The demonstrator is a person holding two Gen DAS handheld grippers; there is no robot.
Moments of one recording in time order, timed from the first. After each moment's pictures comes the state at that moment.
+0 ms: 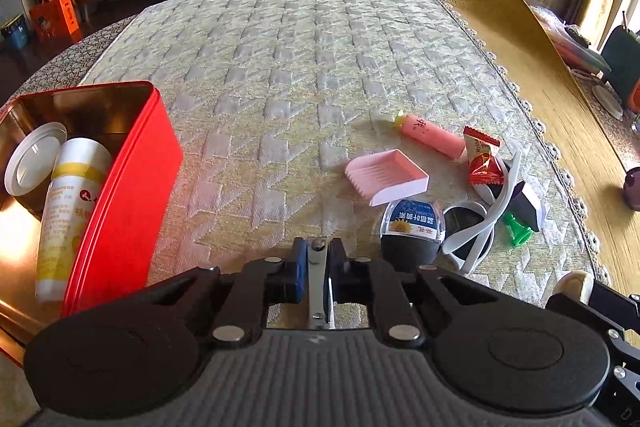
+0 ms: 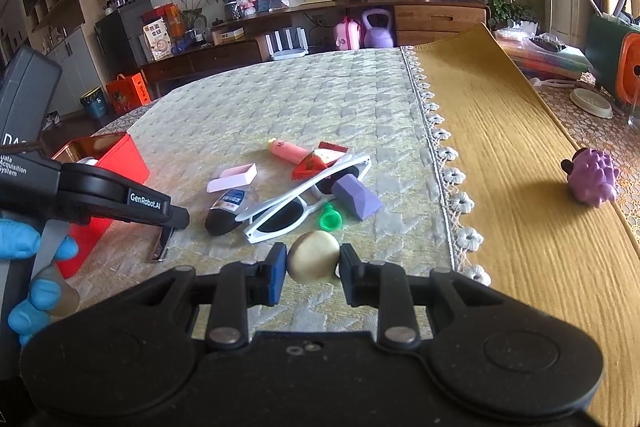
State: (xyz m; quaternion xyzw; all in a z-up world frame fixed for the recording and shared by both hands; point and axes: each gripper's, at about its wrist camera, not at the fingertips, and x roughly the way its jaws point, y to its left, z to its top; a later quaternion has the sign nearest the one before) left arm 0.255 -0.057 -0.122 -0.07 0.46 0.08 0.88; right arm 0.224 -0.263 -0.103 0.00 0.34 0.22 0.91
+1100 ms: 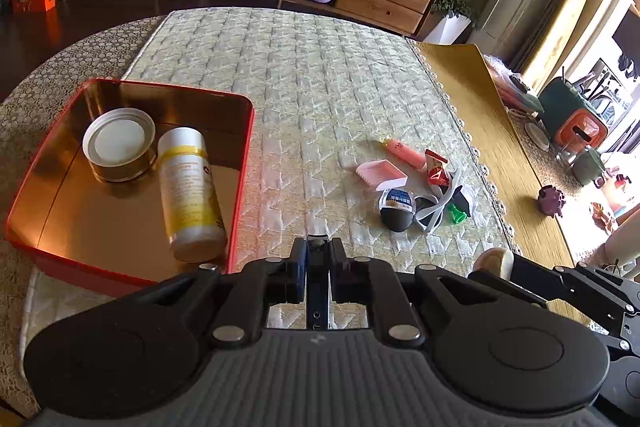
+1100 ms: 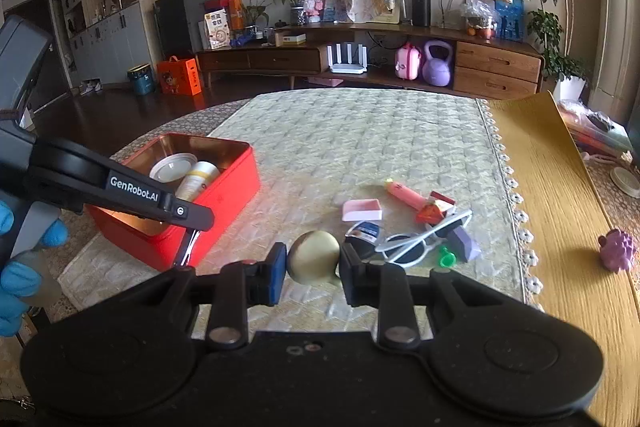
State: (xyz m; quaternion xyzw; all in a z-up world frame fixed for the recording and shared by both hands) left arm 0.161 0.025 -0.046 -0.15 0.43 0.01 0.89; right arm 0.160 -0.175 -0.032 -0.06 0.31 0.29 0.90
